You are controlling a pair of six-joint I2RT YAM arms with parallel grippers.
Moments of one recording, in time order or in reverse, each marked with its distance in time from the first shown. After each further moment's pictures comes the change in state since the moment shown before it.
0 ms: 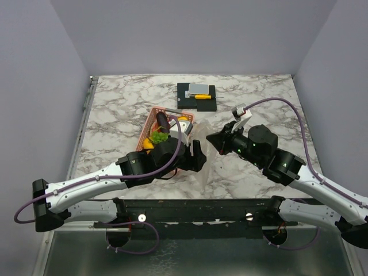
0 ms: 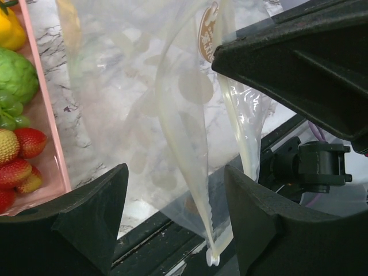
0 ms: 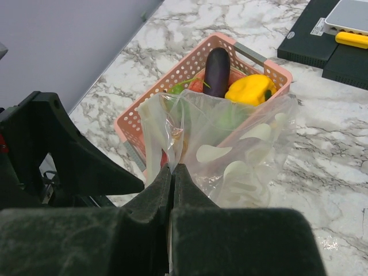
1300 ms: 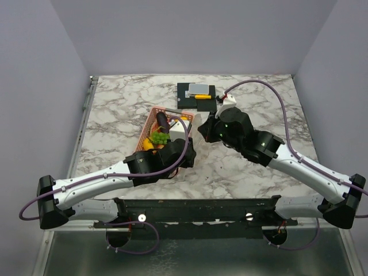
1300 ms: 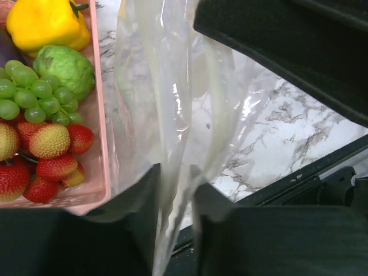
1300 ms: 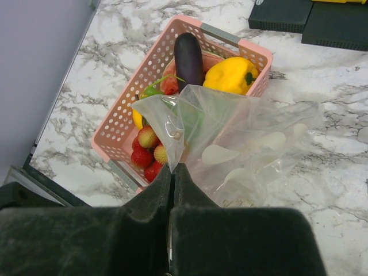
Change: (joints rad) left arm 0.000 0.071 0.001 -0.042 -0.166 -0.020; right arm 0.000 0.318 0.284 -0.189 0.128 0.162
